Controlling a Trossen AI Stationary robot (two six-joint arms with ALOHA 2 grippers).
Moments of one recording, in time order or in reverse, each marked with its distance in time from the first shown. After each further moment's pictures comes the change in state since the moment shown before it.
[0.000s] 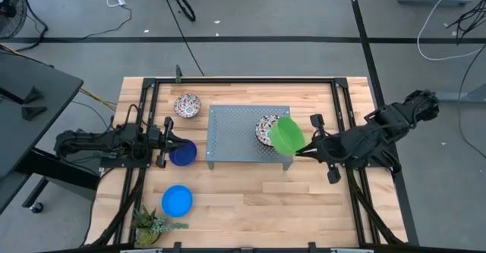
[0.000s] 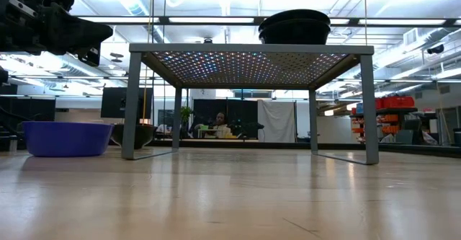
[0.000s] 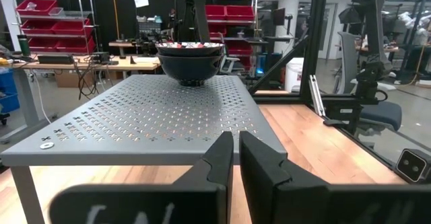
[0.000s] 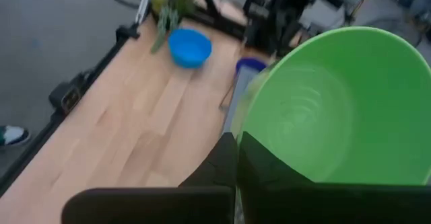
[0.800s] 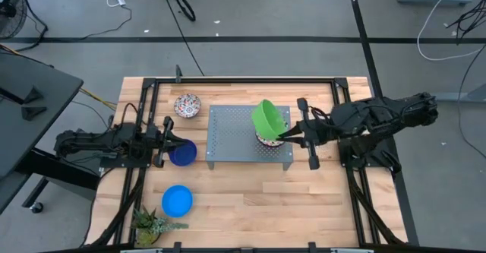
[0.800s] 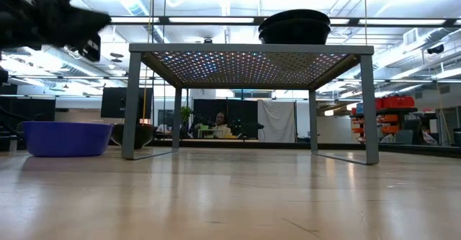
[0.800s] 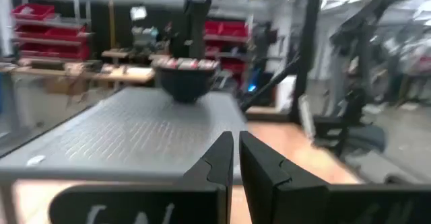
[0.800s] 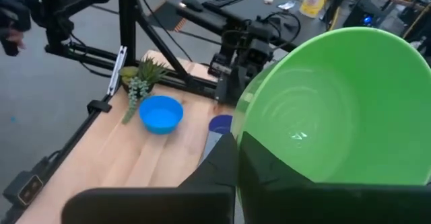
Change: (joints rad) left arm 0.000 0.000 0.000 0.087 0.027 -0.071; right arm -0.191 0.040 0.000 0.297 -0.121 -0.068
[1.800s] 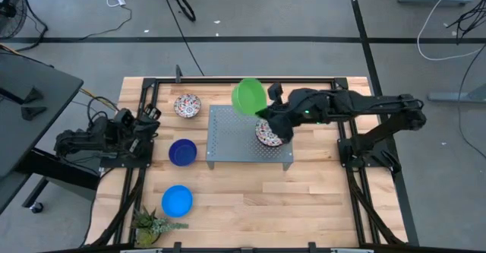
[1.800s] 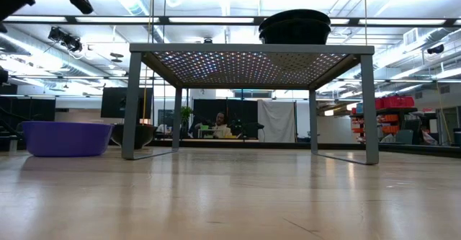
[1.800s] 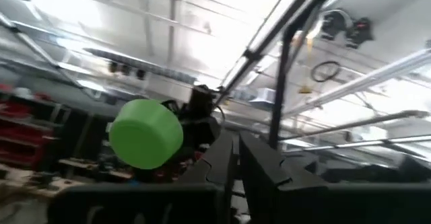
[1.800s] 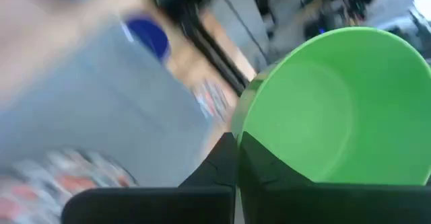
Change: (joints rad) left arm 0.000 0.000 0.084 0.451 -0.056 -0.198; right arm -0.262 0.163 0.000 0.001 0.049 -0.712
